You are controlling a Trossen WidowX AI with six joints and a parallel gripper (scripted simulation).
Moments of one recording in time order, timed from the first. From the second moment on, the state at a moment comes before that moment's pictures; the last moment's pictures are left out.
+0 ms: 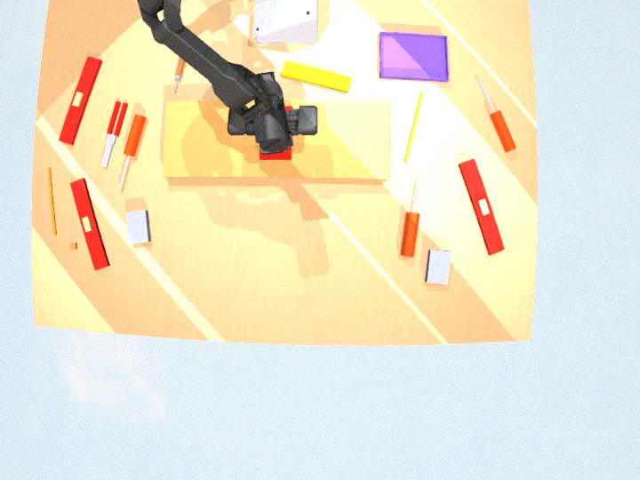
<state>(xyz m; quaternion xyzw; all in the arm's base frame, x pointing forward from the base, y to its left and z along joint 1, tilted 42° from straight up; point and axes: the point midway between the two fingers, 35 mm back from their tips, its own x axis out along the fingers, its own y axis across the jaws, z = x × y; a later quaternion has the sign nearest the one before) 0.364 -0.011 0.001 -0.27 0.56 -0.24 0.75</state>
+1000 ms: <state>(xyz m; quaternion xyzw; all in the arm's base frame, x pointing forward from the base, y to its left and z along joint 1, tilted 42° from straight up) 0.359 -0.083 0.065 -0.27 0.56 -0.24 0.75</state>
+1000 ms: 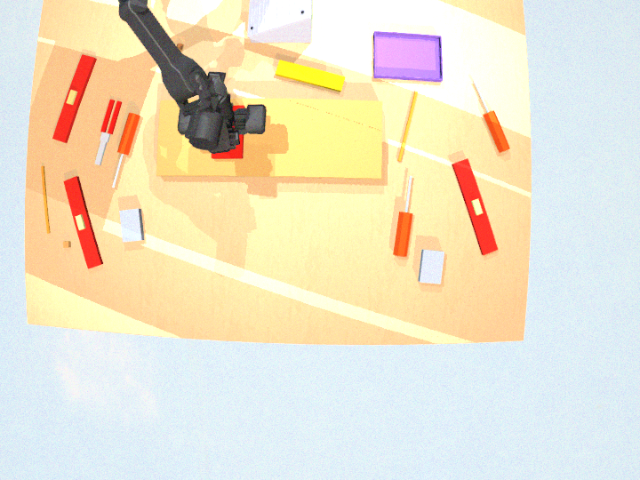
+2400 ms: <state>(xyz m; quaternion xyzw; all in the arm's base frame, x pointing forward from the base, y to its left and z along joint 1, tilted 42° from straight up) 0.354 -0.163 0.138 -0.27 0.56 -0.24 0.75</state>
